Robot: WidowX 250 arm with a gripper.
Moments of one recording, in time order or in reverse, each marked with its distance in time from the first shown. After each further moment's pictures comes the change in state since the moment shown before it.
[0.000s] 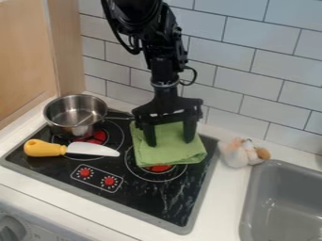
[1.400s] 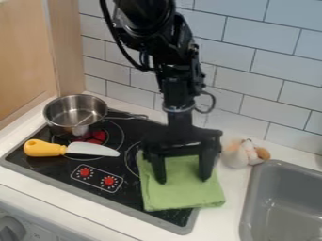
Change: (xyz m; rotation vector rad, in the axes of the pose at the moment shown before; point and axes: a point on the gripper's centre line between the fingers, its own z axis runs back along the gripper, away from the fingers) arm -0.070 -0.004 0.002 0.009 0.109 -0.093
